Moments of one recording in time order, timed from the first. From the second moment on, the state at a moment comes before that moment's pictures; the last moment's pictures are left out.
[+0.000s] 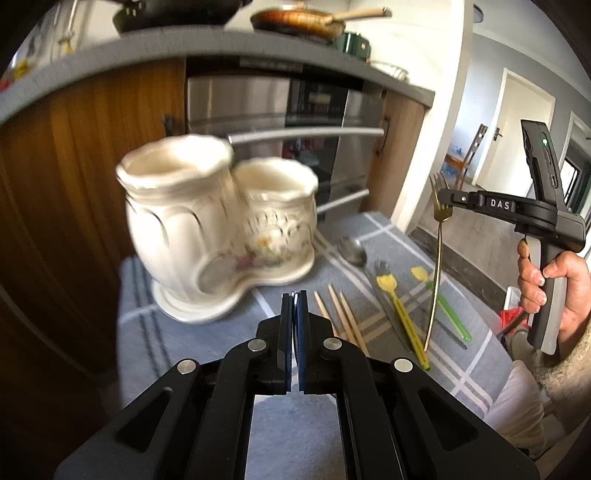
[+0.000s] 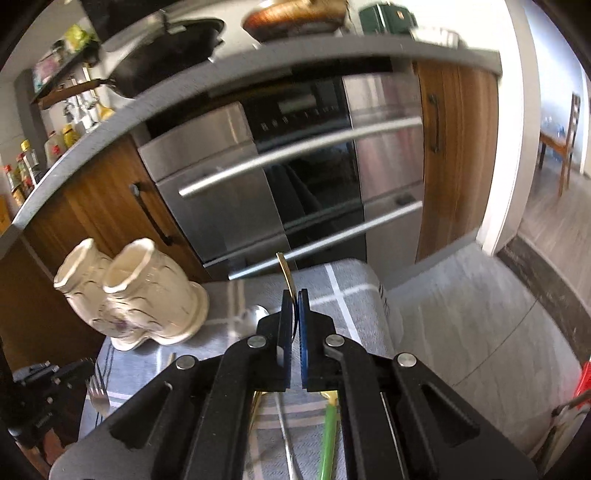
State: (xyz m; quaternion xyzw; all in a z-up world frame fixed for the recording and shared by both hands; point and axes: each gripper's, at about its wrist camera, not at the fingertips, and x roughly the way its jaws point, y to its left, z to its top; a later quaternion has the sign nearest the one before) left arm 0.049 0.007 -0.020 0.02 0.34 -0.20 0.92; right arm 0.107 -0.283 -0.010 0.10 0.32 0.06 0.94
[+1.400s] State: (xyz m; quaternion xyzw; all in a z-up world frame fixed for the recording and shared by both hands) left arm 0.121 0.090 0.134 0.04 0.17 -0.02 0.98; right arm 0.168 -0.172 0.112 0.06 0.13 0.03 0.99
